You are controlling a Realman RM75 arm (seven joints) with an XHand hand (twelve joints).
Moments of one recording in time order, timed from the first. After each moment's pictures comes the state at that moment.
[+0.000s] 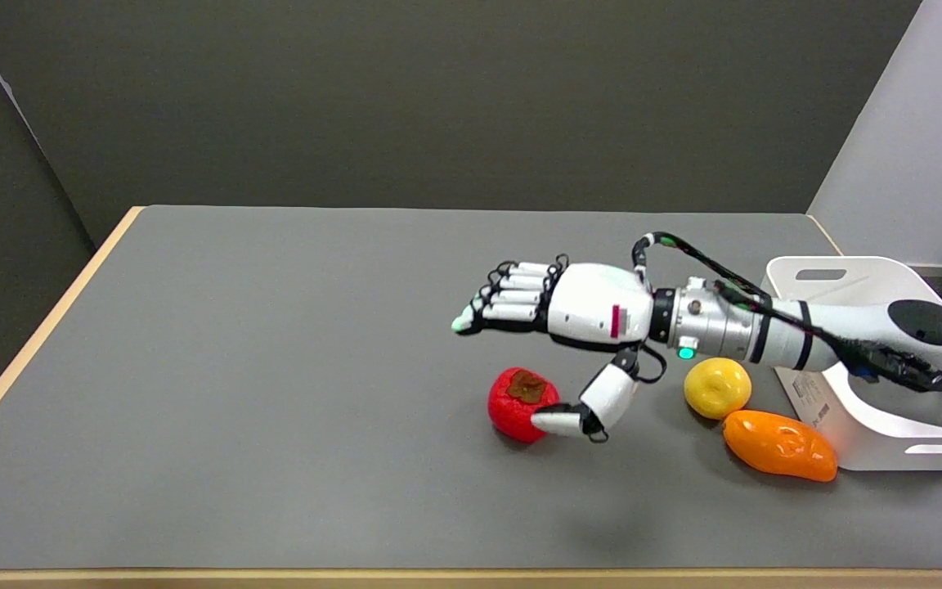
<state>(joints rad) 0.02 -0.58 -1.79 1.67 -0.68 0.66 1.61</state>
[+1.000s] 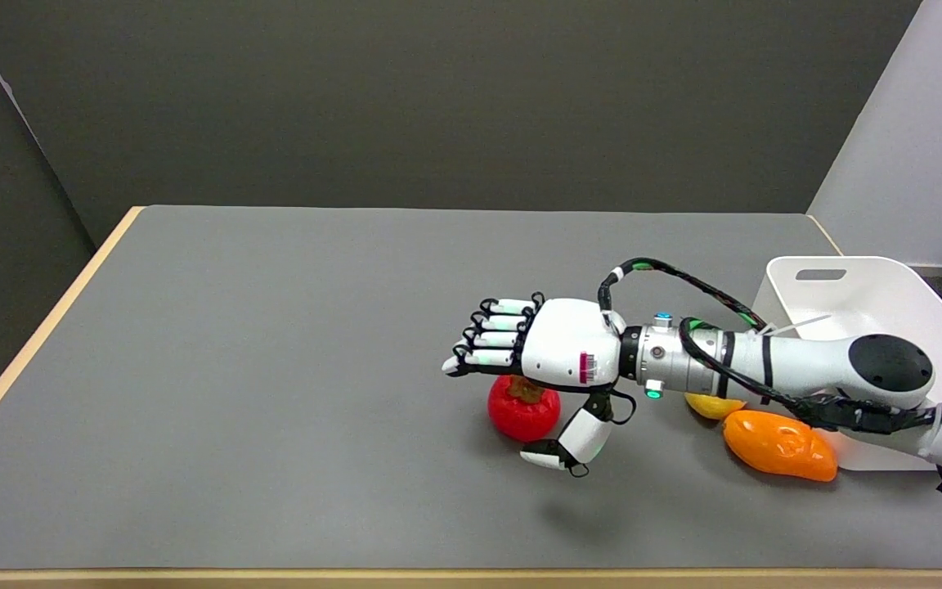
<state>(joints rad) -0.01 -0.66 -1.85 1.74 -0.98 0.52 1.62</state>
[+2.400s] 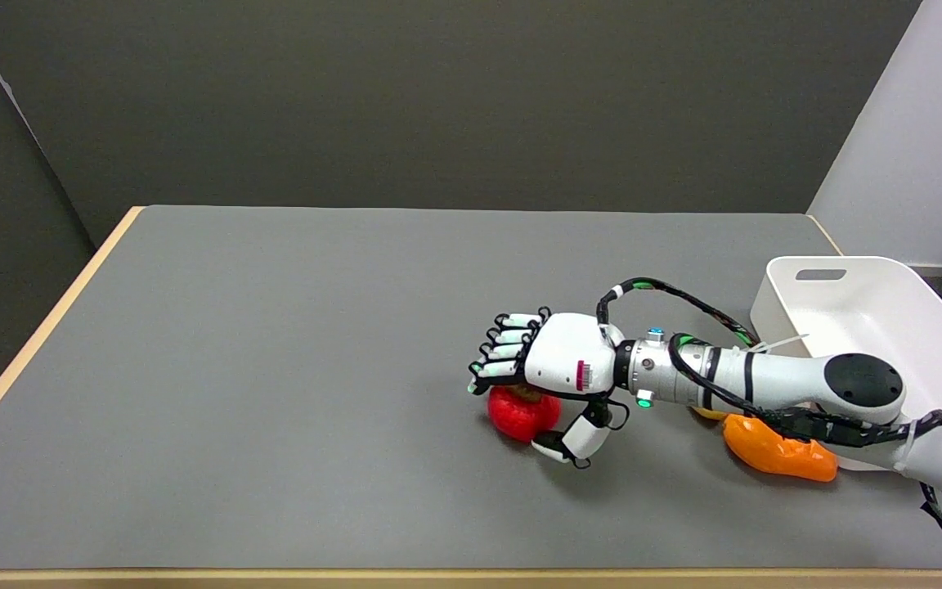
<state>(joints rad) 0.01 -0.72 -1.89 1.64 -1.03 0.48 1.62</state>
